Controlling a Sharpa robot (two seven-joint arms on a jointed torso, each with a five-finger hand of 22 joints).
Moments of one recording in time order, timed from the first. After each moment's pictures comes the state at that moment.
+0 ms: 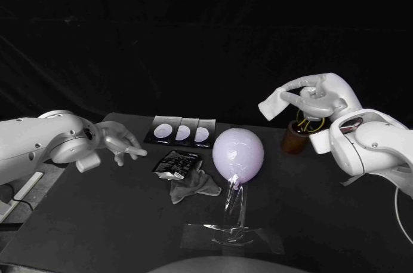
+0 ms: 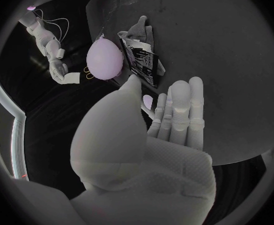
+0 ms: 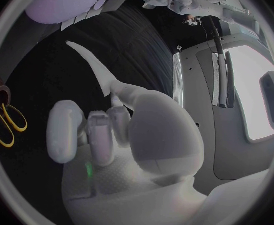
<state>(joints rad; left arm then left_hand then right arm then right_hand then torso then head) 1.28 -1.22 -0.13 1.50 -0.73 0.11 -0.36 1.41 -0.19 0.09 0.30 0.05 0.60 0.17 0.63 0.29 0.94 0.15 0.45 0.12 1.15 0.07 1.18 0.50 0.17 0.86 0.17 0.96 0.55 1.36 -0.88 -0.15 1.64 -0.62 -0.69 0.15 1.33 -0.05 0.61 -0.02 0.05 1.04 0.10 0.31 0.40 1.47 0.03 1.38 1.31 1.46 -0.04 1.57 1.31 0.05 1.47 0.07 1.31 1.31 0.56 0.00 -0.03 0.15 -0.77</state>
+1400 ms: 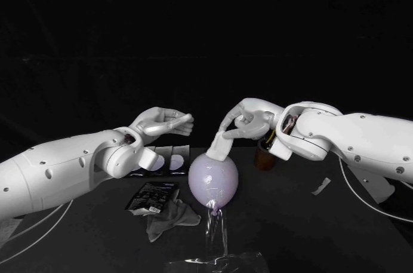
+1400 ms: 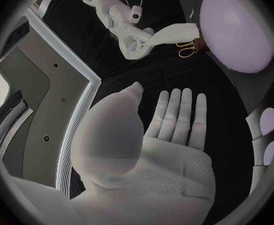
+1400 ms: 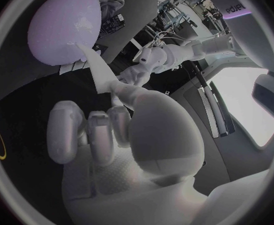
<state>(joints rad) 1.32 -0.76 -0.11 1.33 -0.25 -0.12 0.31 1.31 -0.15 0.25 0.29 0.05 0.76 0.20 0.41 0.14 0.92 0.19 0.24 0.06 0.74 0.17 0.44 0.18 0.12 0.59 0.29 0.36 0.19 1.47 -0.76 -0.15 1.51 -0.86 -0.09 0.07 1.33 -0.05 0.62 -0.02 0.04 1.04 0.10 0.32 0.42 1.47 0.02 1.37 1.31 1.46 -0.04 1.56 1.31 0.05 1.47 0.07 1.32 1.31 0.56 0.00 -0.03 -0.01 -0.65</state>
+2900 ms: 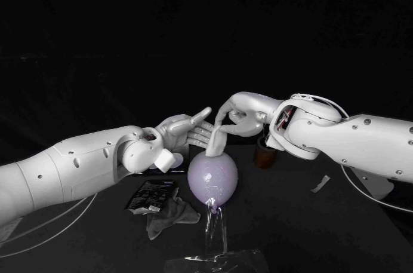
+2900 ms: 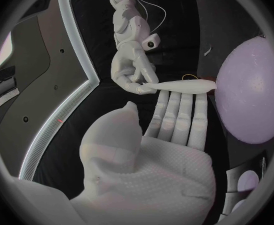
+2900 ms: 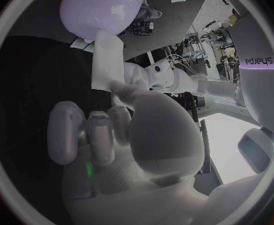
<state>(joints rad) 1.31 -0.64 -0.10 1.27 -0.12 0.15 0.17 1.05 0.17 -0.09 0.29 0.05 0.82 0.21 0.39 0.17 1.04 0.18 0.12 0.07 0.96 0.14 0.30 0.15 0.16 0.85 0.29 0.23 0.07 1.48 -0.75 -0.14 1.55 -1.29 -0.25 0.05 1.33 -0.05 0.62 -0.02 0.04 1.04 0.10 0.32 0.42 1.46 0.02 1.37 1.31 1.46 -0.04 1.57 1.31 0.05 1.47 0.07 1.33 1.31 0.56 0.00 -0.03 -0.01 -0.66</state>
